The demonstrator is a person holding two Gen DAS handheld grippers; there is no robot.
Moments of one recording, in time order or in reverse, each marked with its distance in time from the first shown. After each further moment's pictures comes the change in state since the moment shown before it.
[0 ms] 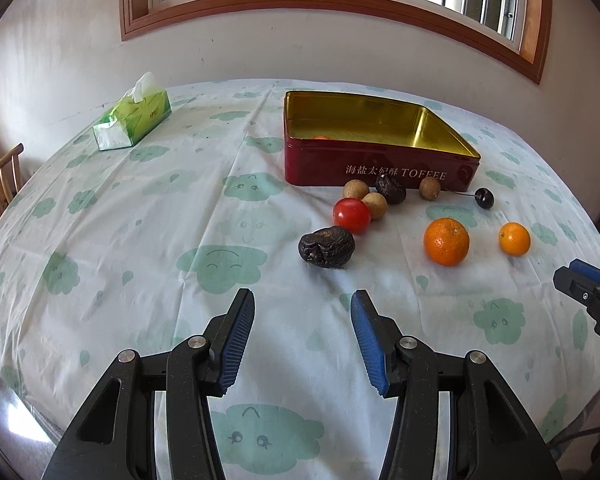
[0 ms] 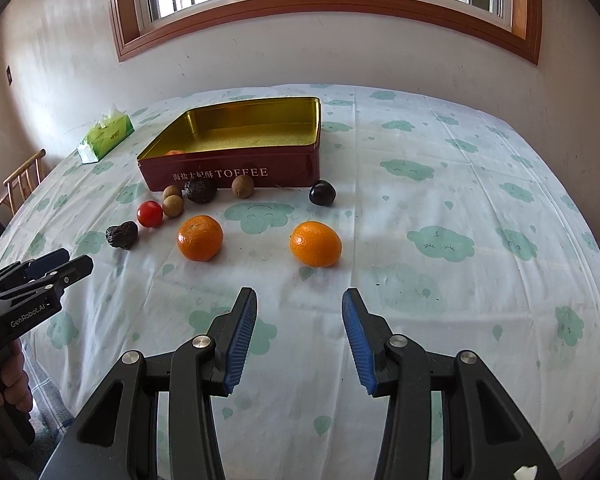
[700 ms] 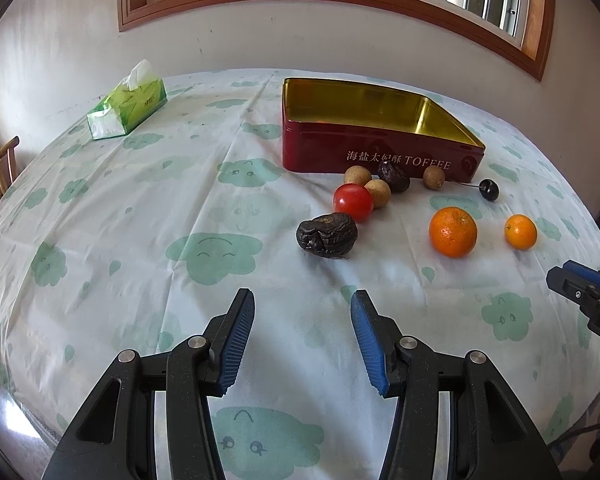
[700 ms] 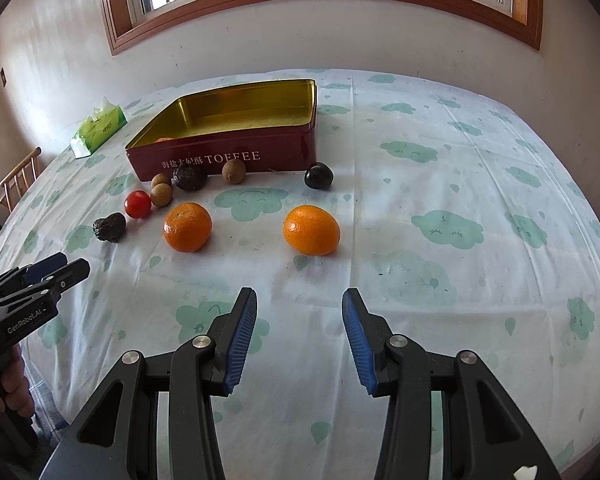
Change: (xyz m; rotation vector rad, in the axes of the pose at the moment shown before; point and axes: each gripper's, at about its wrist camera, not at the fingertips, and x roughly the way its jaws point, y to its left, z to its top) left arm 0.014 0.002 -0.004 -0.005 0.021 -0.009; right arm 0.021 -0.003 -0.001 0.006 0.048 0.004
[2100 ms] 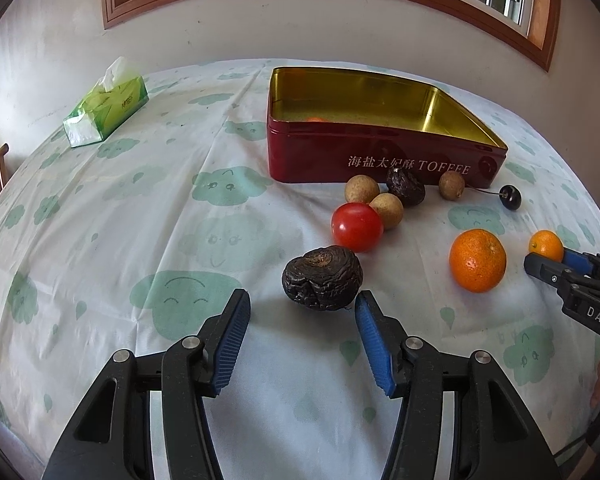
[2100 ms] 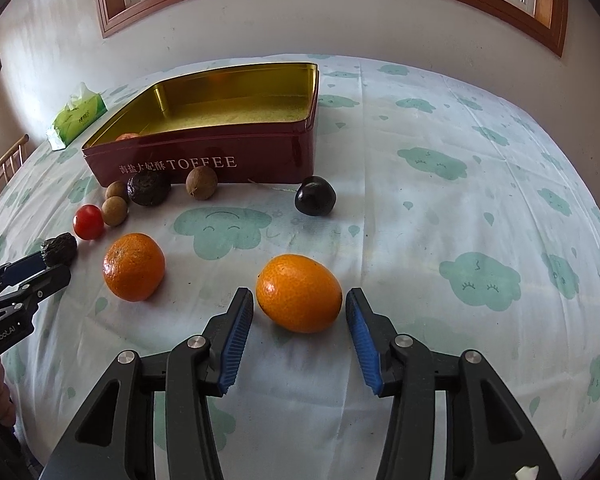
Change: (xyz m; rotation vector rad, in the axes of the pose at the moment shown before) left arm 0.044 -0.008 0.027 0.022 0.038 0.004; right arm 0.060 -0.004 0.035 -0.045 0.033 -0.020
